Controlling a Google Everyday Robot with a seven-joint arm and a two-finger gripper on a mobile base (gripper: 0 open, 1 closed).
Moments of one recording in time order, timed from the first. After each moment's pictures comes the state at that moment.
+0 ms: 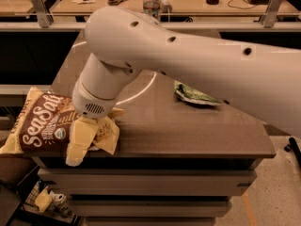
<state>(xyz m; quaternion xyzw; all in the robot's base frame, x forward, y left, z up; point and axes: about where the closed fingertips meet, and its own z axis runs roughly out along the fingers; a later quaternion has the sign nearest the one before) 0.437 0.165 0.844 -0.71 0.64 0.19 0.21</state>
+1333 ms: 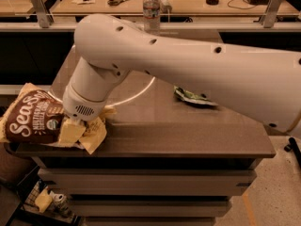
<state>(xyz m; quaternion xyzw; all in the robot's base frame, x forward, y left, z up) 0.437 0.194 0.826 -0.72 0.63 0.22 0.19</state>
